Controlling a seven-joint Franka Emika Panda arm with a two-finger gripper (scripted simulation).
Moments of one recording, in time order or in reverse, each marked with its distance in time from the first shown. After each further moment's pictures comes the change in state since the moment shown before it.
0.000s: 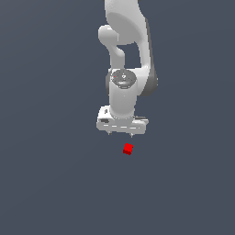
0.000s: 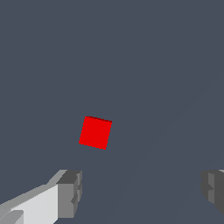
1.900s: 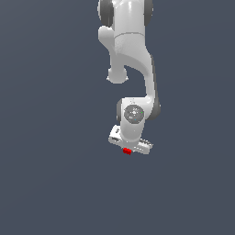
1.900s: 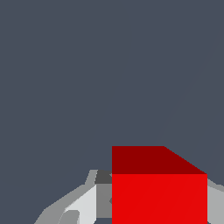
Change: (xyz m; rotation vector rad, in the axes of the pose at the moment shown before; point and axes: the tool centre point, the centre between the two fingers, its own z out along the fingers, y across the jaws) arm 0.015 -0.043 0.115 0.004 -0.027 0.226
